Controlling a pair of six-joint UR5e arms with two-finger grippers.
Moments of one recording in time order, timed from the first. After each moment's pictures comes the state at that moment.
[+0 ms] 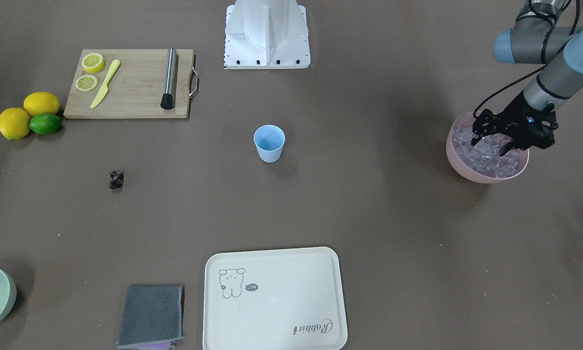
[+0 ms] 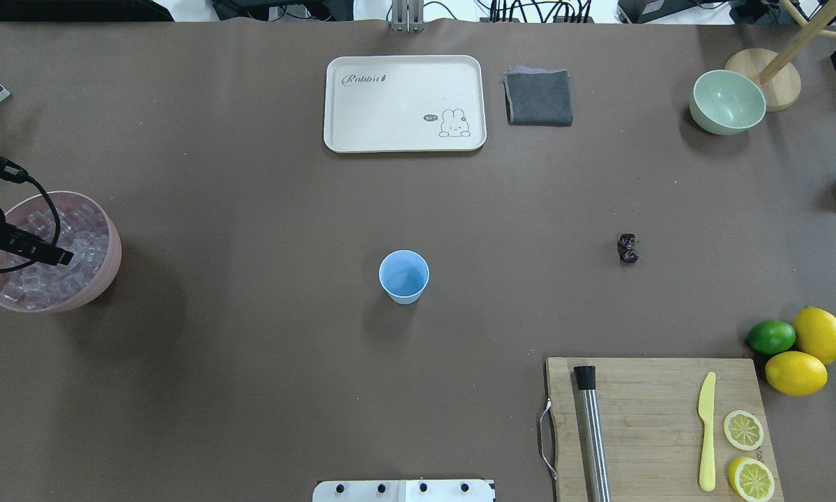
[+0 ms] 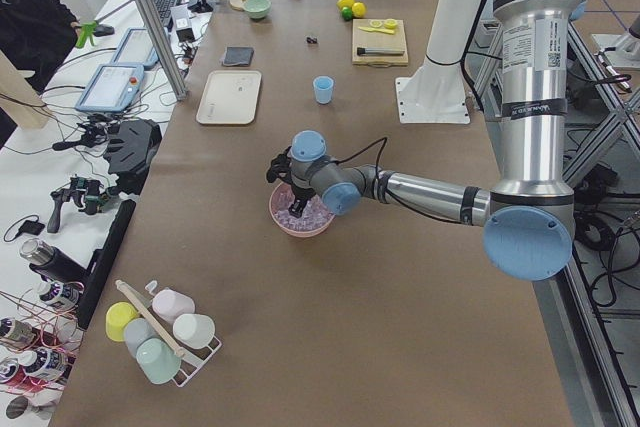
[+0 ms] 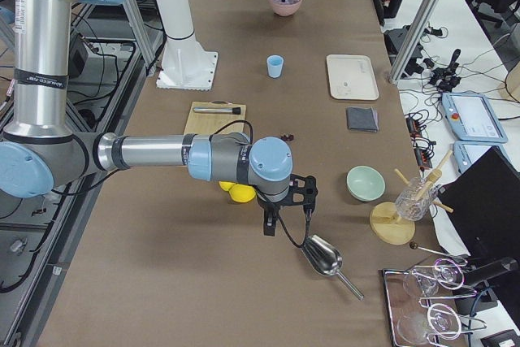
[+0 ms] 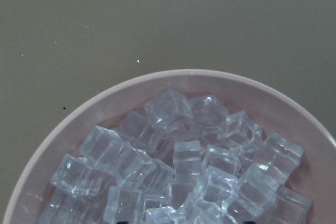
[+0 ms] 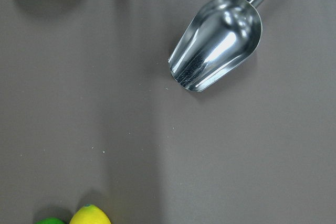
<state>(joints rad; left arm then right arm) -0.97 -1.50 -1.73 -2.20 -2.19 -0.49 1.66 -1.71 1.79 -1.68 2.42 -0.01</state>
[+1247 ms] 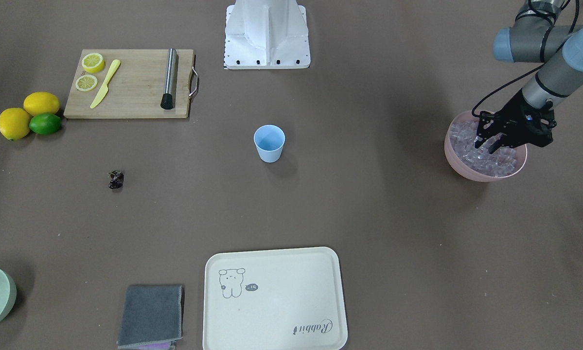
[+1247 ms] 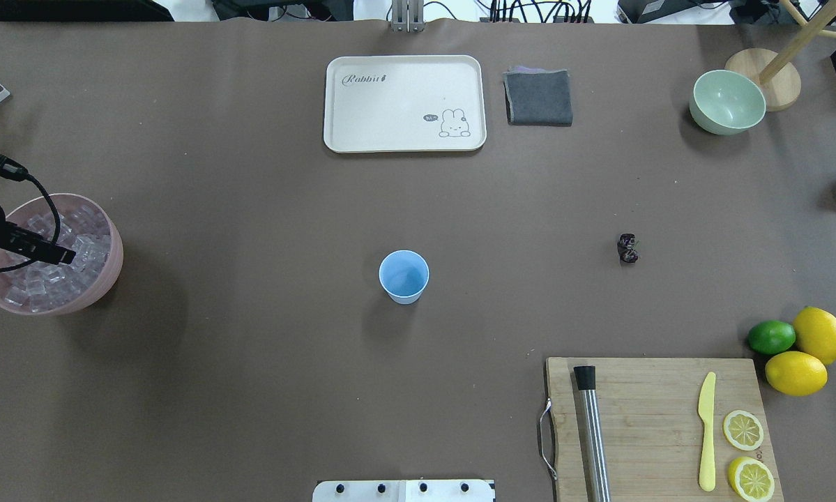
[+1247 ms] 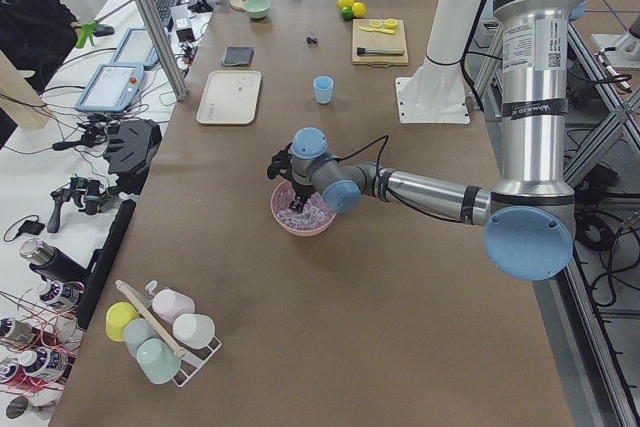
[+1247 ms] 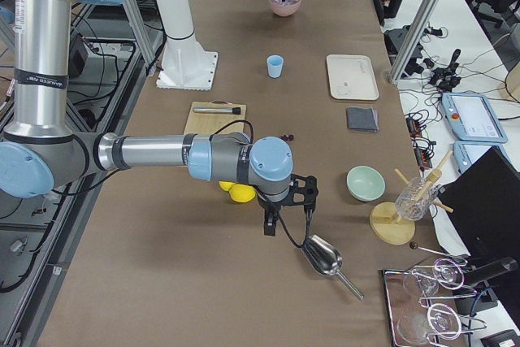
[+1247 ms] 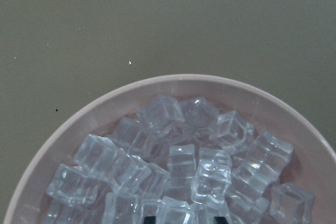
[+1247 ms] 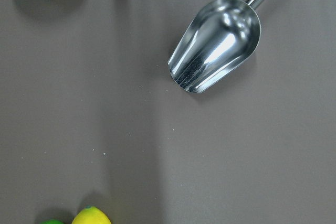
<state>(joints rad) -0.97 -1.50 -1.75 -2.20 -2.19 -0.49 1.67 -1.71 1.79 -1.68 2.42 0.01</state>
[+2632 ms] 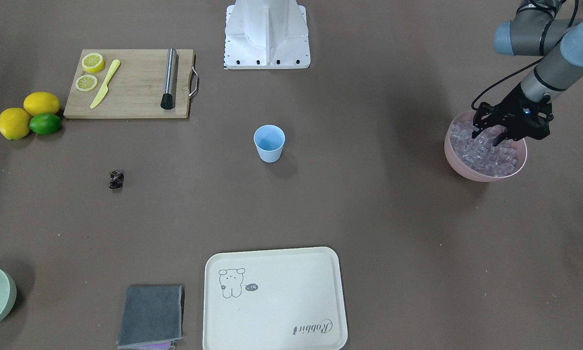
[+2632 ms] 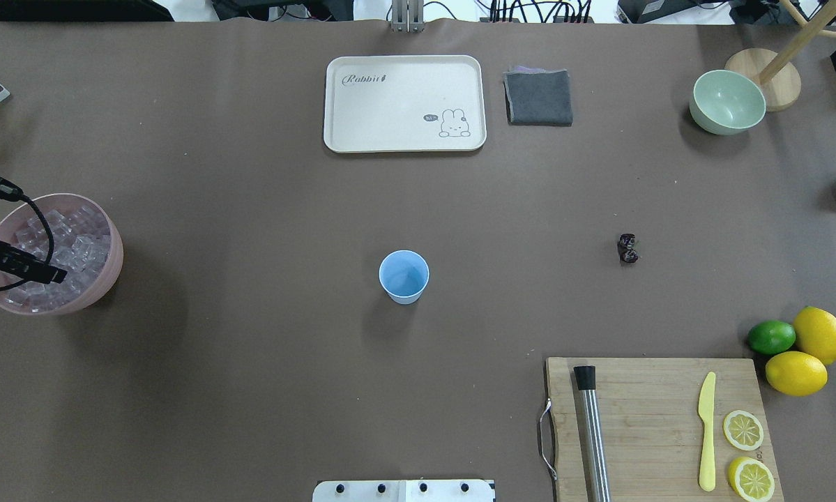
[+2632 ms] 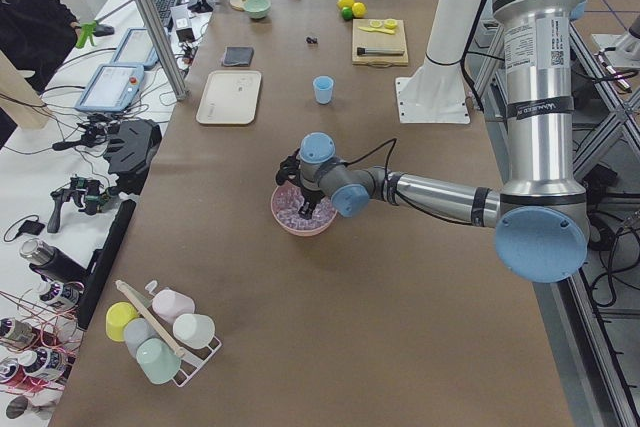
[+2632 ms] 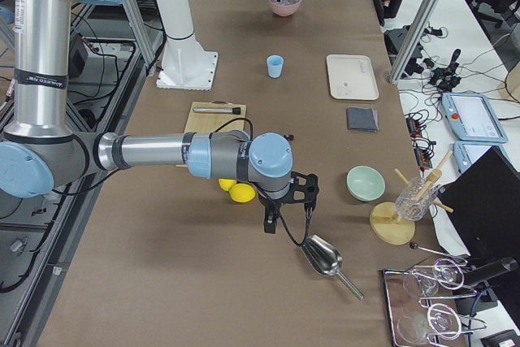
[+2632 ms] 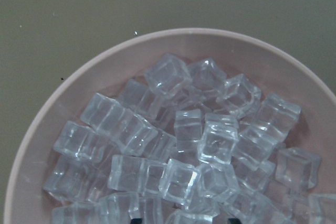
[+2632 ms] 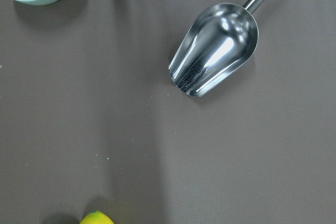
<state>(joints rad) -0.94 -1.45 -1.77 -2.20 -2.19 -0.49 1.67 -1.71 1.81 -1.68 2.42 0.03</state>
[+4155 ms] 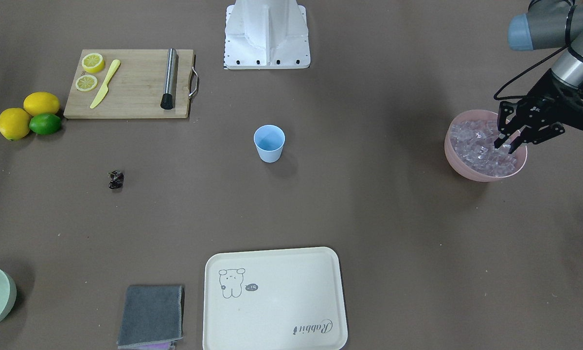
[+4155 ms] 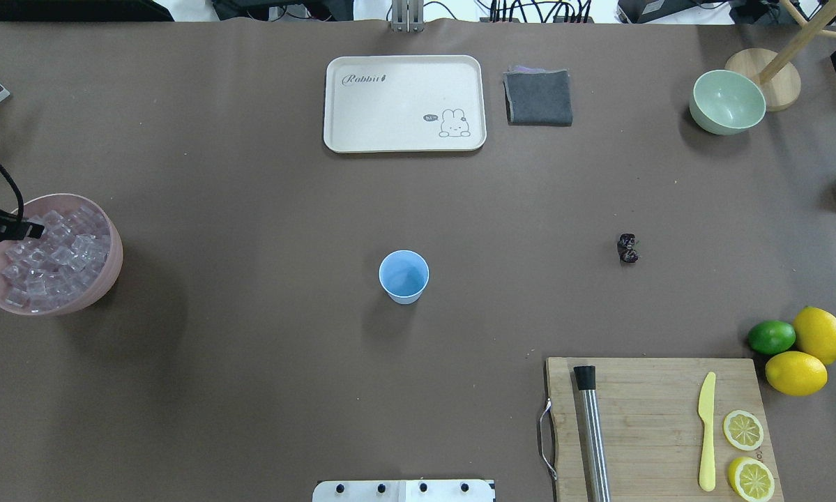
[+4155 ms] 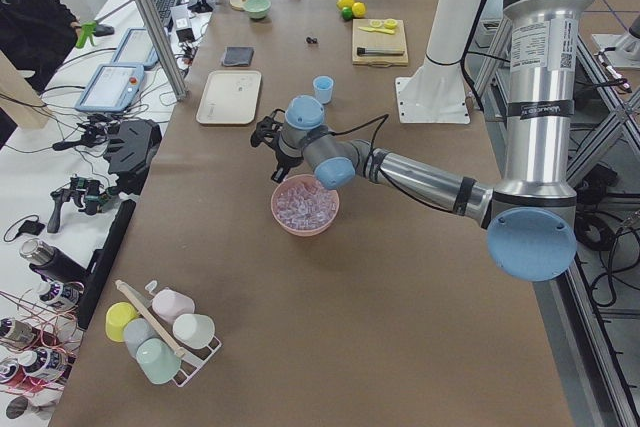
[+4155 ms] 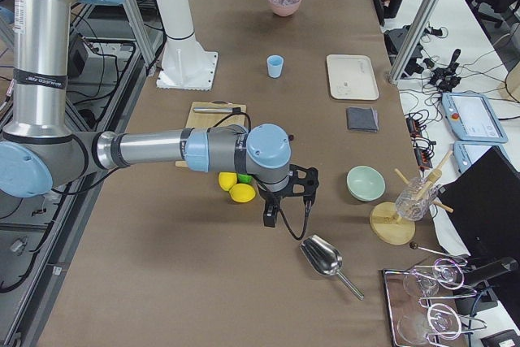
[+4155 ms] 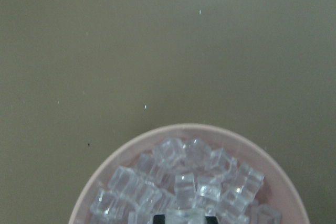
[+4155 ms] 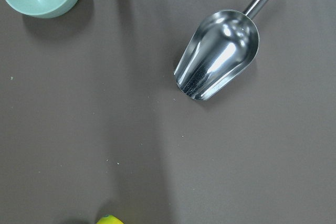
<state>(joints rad) -1.09 -1.59 -1.86 -2.19 -2.20 -0.56 1.67 -1.71 1.85 -1.68 2.42 0.09</state>
